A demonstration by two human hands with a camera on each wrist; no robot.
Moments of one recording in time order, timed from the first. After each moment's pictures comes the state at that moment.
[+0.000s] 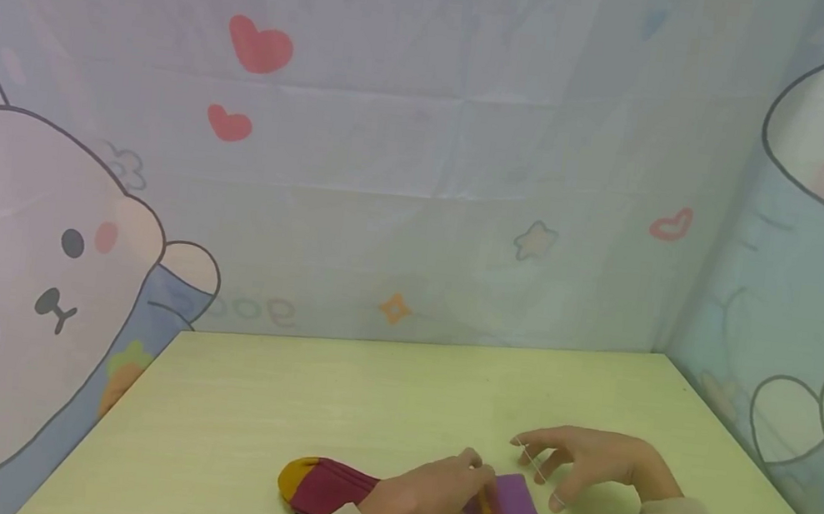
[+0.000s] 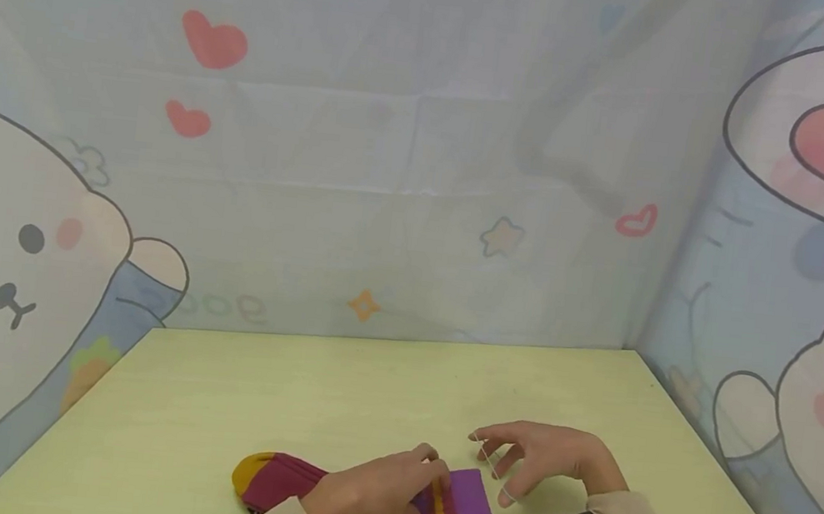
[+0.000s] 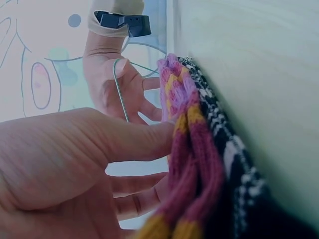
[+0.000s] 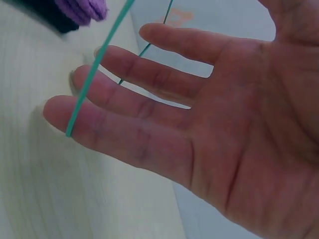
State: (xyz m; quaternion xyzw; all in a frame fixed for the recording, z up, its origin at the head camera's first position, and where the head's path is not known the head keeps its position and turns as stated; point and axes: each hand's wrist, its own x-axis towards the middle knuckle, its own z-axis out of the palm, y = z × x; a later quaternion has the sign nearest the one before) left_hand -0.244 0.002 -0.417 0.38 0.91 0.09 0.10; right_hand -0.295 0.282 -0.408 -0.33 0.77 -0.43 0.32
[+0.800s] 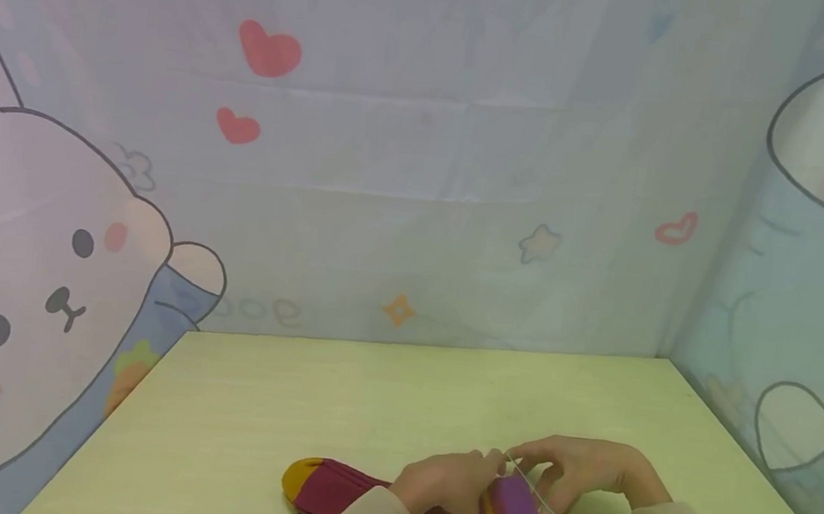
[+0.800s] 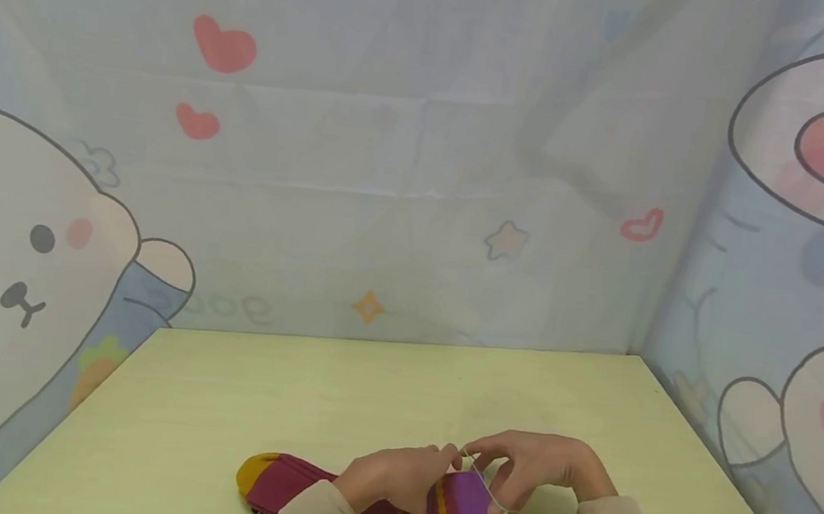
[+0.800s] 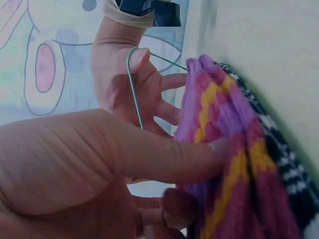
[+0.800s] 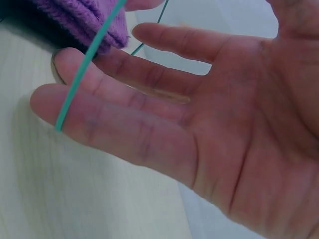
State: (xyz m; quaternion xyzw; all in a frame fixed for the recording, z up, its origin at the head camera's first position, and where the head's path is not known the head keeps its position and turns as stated) left_hand -0.252 0.020 -0.408 0.29 0.93 0.12 0.17; right_hand -0.292 0.263 -0.410 -0.33 0.76 -0.44 0.36
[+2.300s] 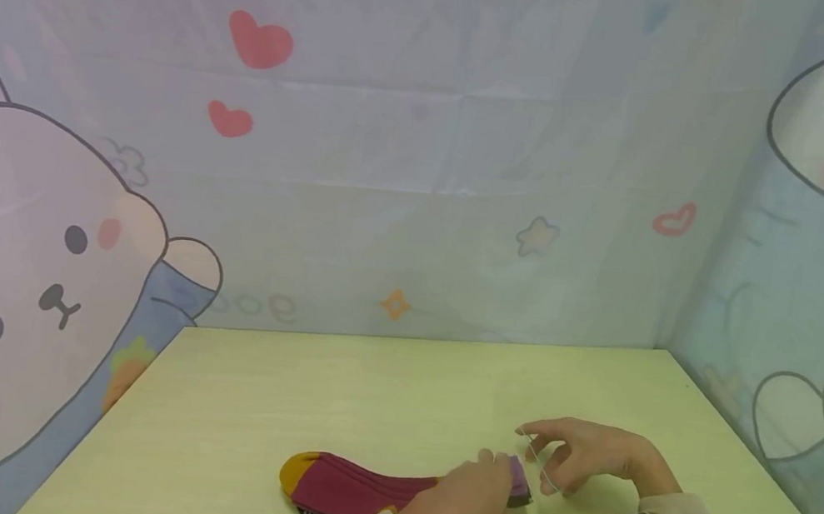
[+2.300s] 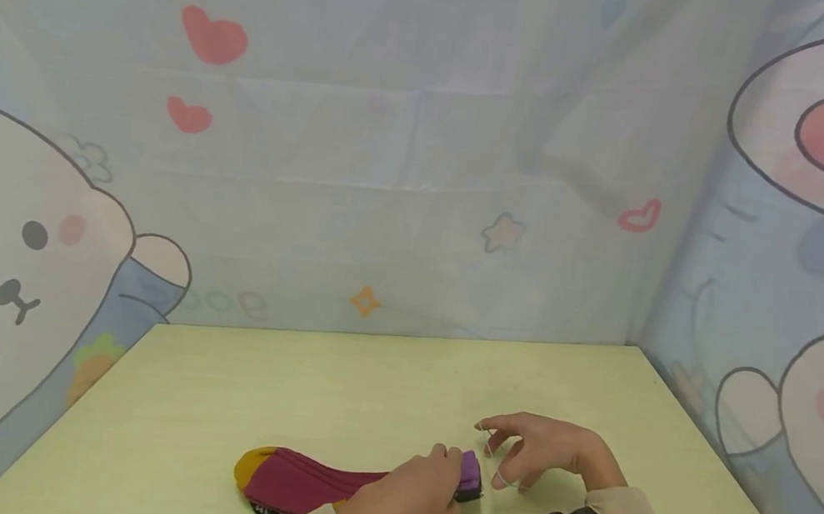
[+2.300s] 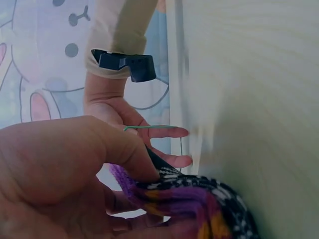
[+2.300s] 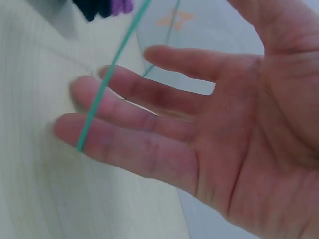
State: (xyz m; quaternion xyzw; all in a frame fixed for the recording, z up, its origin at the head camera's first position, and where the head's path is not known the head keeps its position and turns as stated) left_hand -0.224 0.049 -0.416 0.28 0.95 0.10 0.09; right_hand -0.291 0.279 -0.412 -0.25 0.78 -0.48 0.32
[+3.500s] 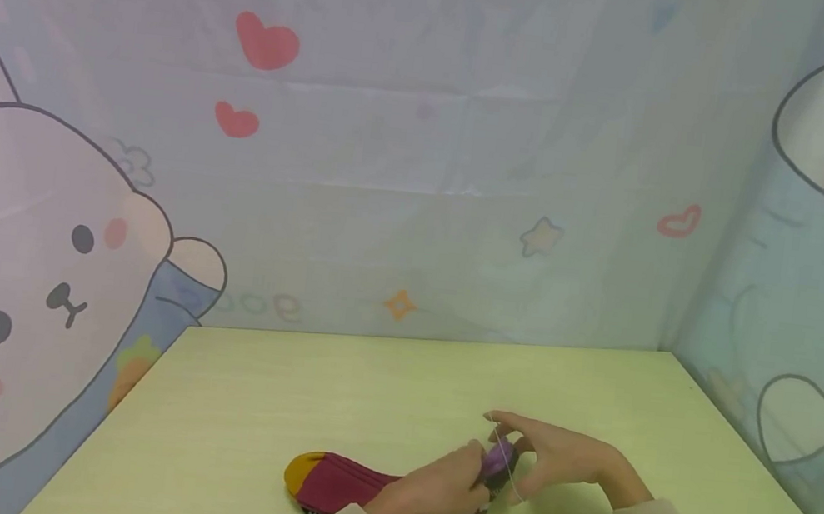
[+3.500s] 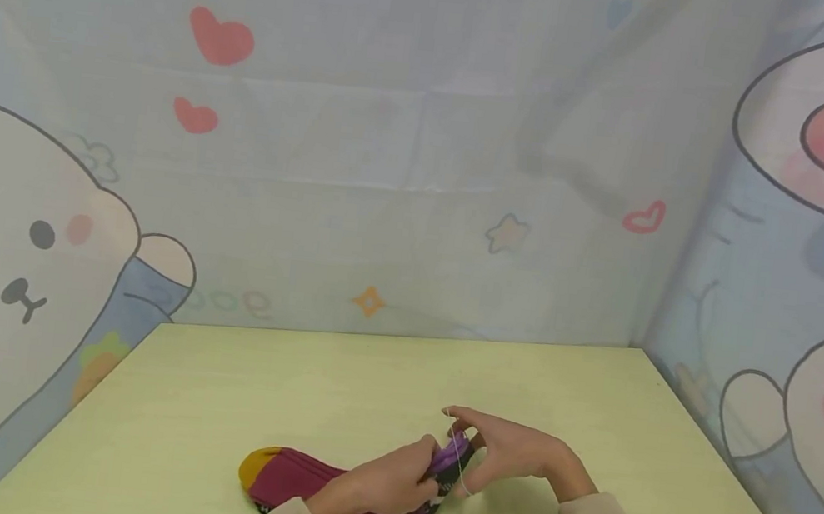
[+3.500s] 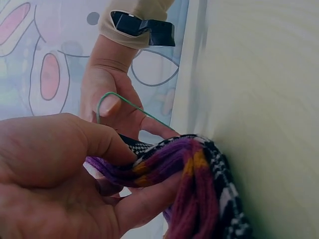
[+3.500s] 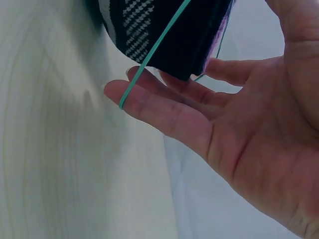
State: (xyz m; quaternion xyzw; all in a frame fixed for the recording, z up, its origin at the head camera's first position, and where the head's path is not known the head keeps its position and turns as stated) left_hand -0.240 -0.001 -0.420 0.32 0.85 0.39 0.18; right_hand -0.284 0.230 -0.409 -0.34 0.81 -0.42 0.24
